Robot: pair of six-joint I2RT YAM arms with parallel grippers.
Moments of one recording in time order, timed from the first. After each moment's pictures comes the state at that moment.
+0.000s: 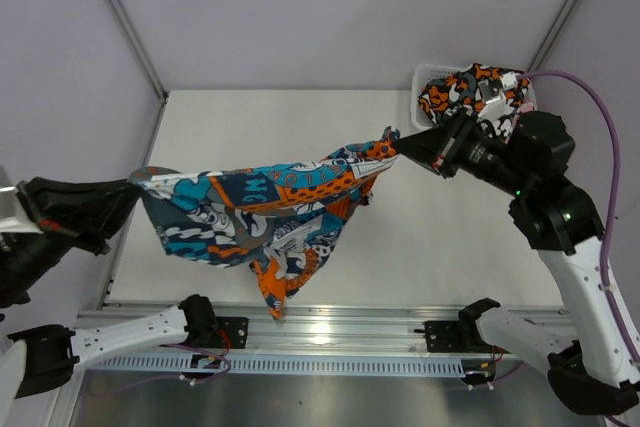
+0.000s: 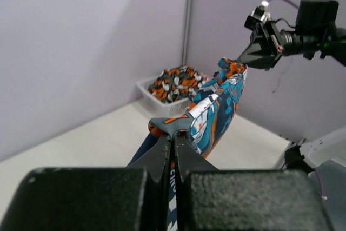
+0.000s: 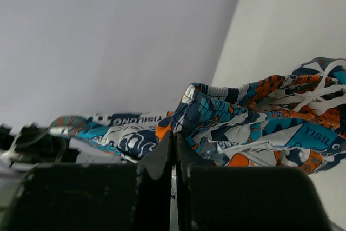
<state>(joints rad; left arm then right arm) -1.10 0.58 1.69 -0.88 -0.31 -0.01 0.43 1.01 1.48 -0.60 -0.42 0.99</state>
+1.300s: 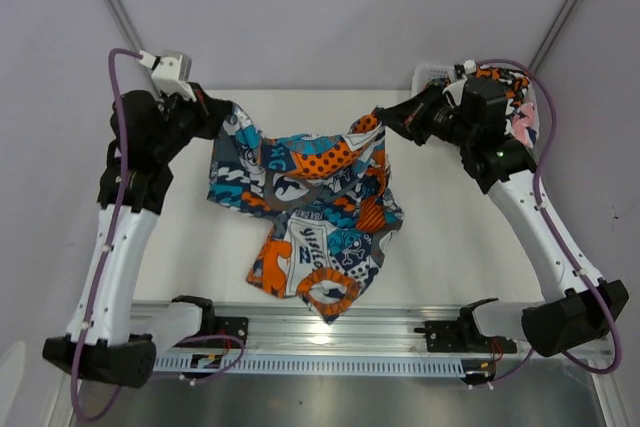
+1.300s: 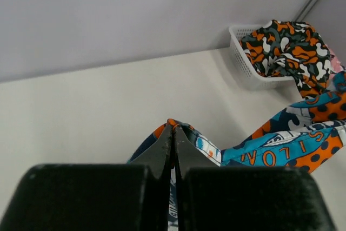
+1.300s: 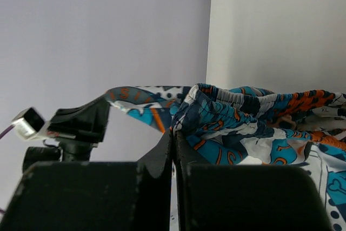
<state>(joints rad) -0.16 1.01 1.36 -0.43 0.24 -0.13 0.33 1.27 1.37 -0.34 -0.48 1.15</state>
